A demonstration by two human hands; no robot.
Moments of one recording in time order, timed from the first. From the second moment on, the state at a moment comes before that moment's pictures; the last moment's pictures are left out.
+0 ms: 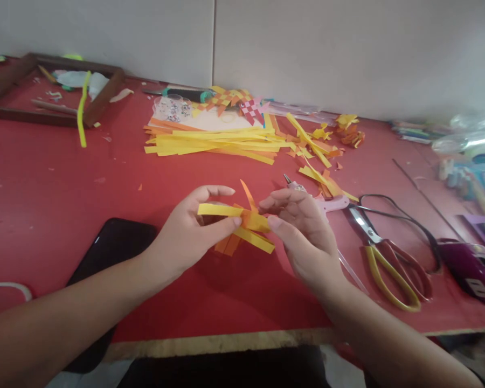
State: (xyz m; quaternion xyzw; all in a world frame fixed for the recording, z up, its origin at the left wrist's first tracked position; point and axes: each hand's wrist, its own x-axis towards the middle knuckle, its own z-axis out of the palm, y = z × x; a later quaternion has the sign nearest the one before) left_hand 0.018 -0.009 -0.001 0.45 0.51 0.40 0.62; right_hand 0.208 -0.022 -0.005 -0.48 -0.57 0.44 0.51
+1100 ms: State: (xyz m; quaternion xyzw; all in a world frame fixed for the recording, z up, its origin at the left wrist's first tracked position) left_hand 0.018 -0.008 0.008 0.50 0.50 0.27 0.65; right_hand 0.213 -0.021 0.004 -0.37 -0.81 0.19 0.43
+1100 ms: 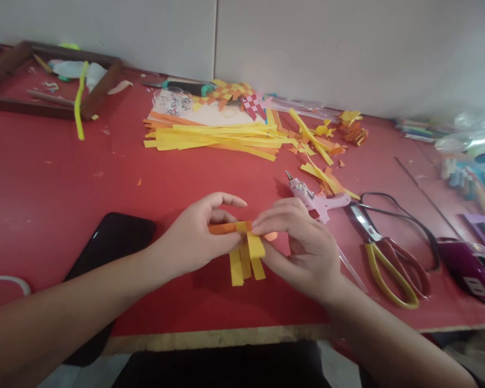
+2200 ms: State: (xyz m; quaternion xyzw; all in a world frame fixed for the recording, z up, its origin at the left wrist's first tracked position) left_hand 0.018 -0.007 0.004 0.47 0.46 0.33 0.67; right_hand 0.224 -0.020 0.000 -0.30 -0.87 0.03 0.38
